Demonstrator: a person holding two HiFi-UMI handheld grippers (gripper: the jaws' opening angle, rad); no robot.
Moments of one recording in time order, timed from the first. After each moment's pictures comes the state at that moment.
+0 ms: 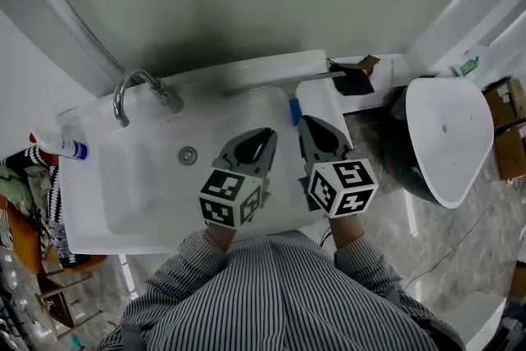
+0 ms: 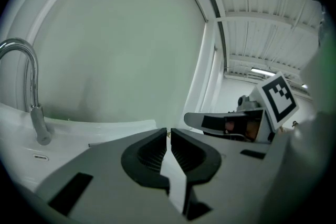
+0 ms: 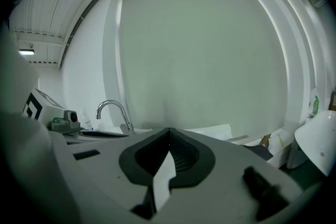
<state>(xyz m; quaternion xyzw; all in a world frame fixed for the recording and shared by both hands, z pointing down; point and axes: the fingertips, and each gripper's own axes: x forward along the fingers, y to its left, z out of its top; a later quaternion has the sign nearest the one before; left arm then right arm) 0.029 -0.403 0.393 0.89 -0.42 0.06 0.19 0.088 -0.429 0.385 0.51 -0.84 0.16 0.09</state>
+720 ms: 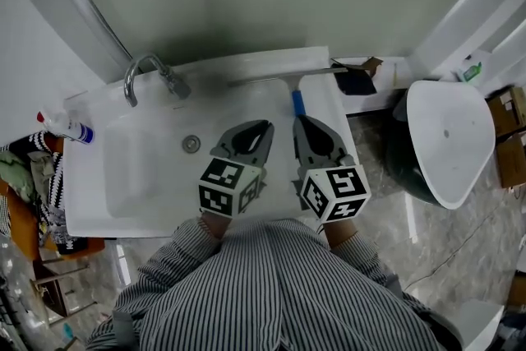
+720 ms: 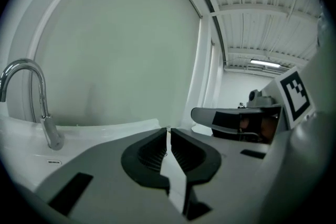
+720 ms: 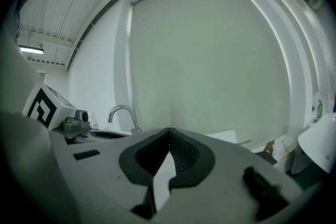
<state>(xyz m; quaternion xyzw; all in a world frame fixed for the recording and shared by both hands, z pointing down) 0.021 -0.379 0.387 0.88 -0.43 0.09 0.16 0.073 -0.387 0.365 0.50 -0.86 0.12 0.06</state>
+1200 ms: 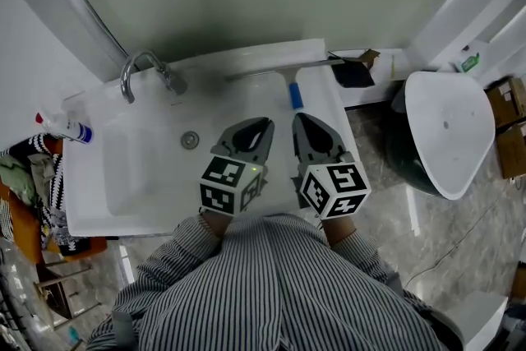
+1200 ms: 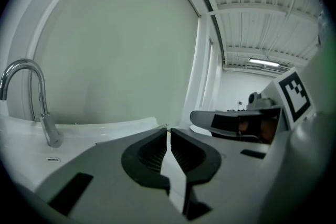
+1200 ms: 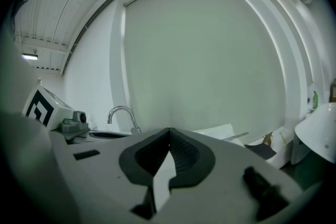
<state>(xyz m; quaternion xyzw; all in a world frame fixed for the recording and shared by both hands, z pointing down) 0.027 -0.369 0.390 0.88 -0.43 0.09 0.16 0.079 -0.377 0.374 0.51 -0.85 0.15 0.04</state>
